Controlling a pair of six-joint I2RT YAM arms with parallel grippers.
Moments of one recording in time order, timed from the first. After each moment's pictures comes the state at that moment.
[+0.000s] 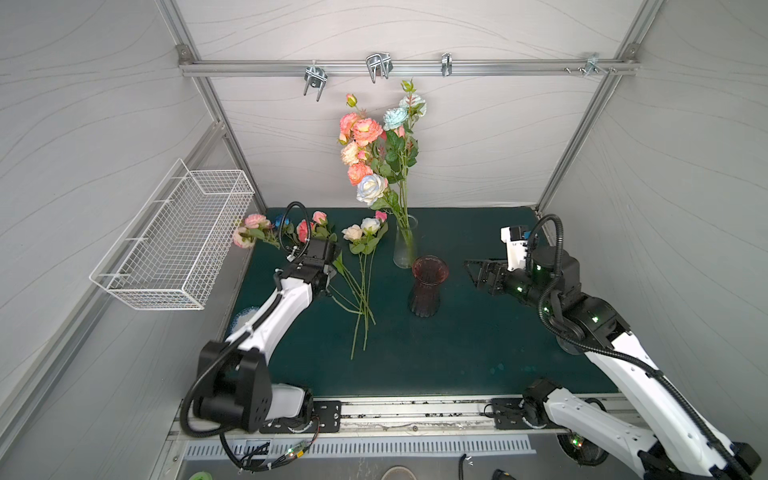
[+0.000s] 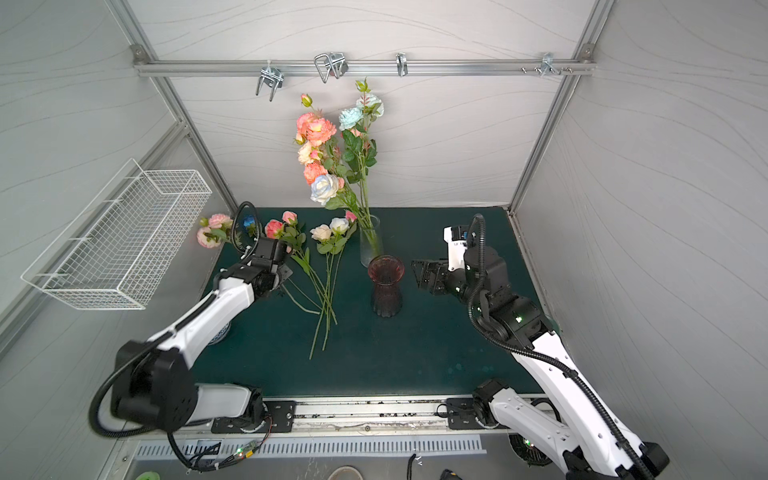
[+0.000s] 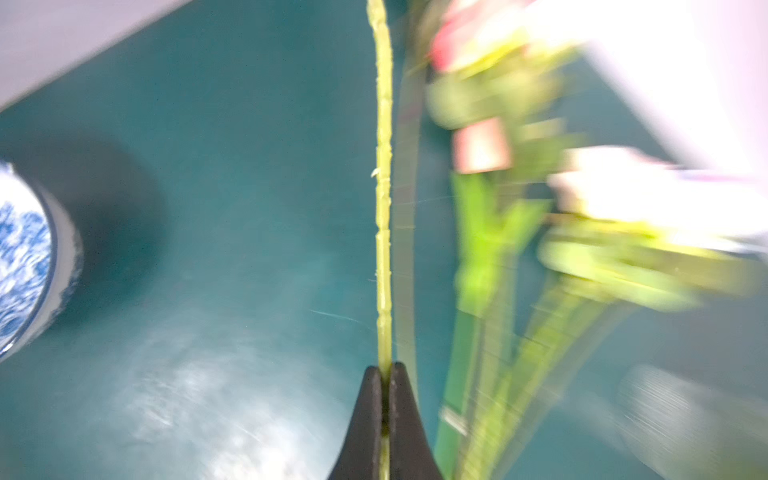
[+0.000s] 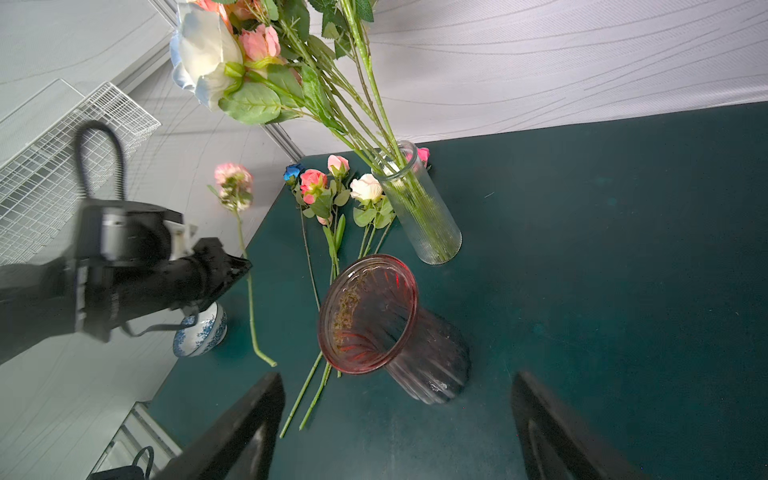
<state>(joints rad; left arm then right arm) -0.25 1.26 0.97 -0.63 -0.44 -0.93 0.58 0.86 1.06 -0.60 -0.07 0.42</state>
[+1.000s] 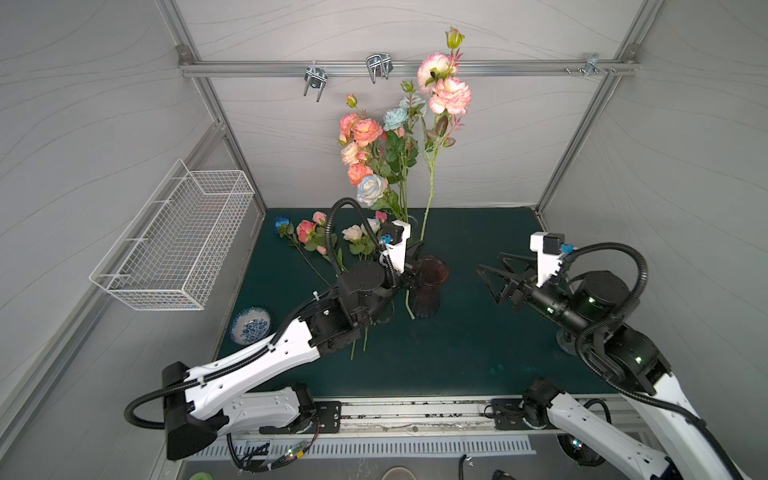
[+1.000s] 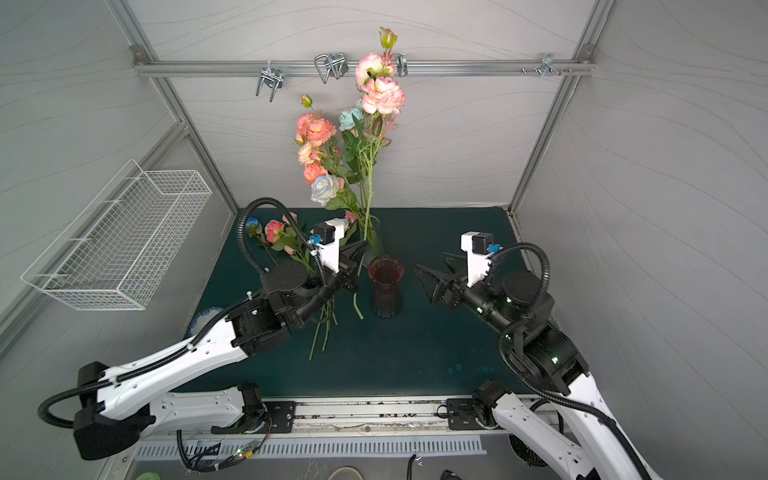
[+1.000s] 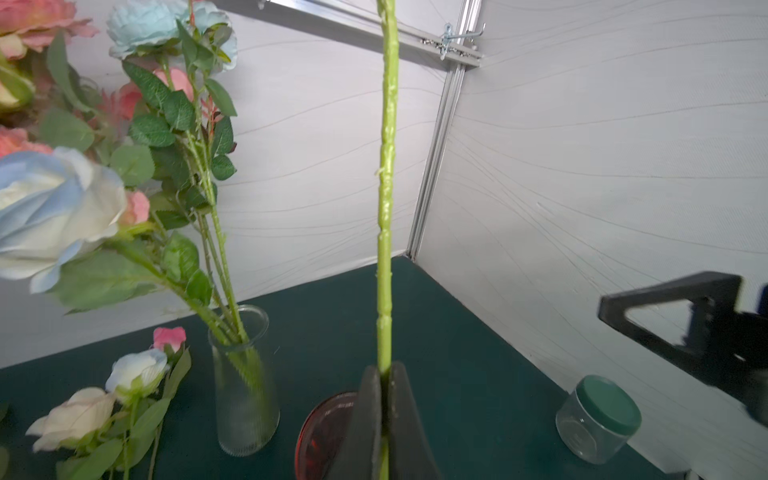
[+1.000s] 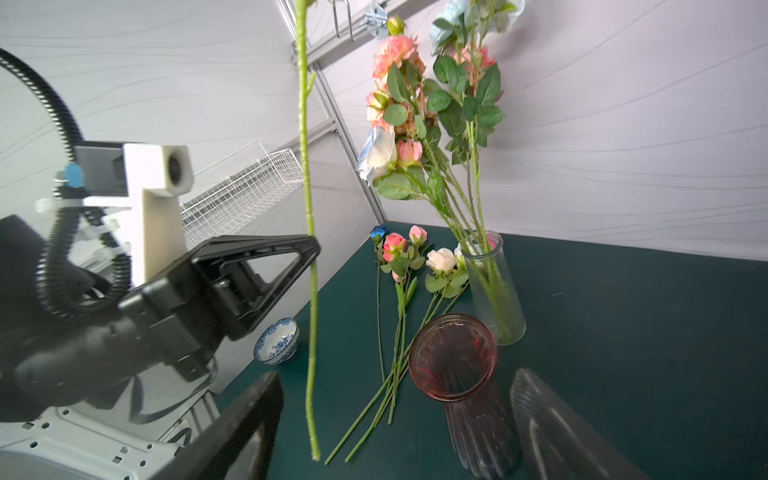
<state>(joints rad) -1.01 1.15 1.08 0.09 -0.41 -0.15 0.64 0.63 1.04 -0.47 -0.16 0.33</state>
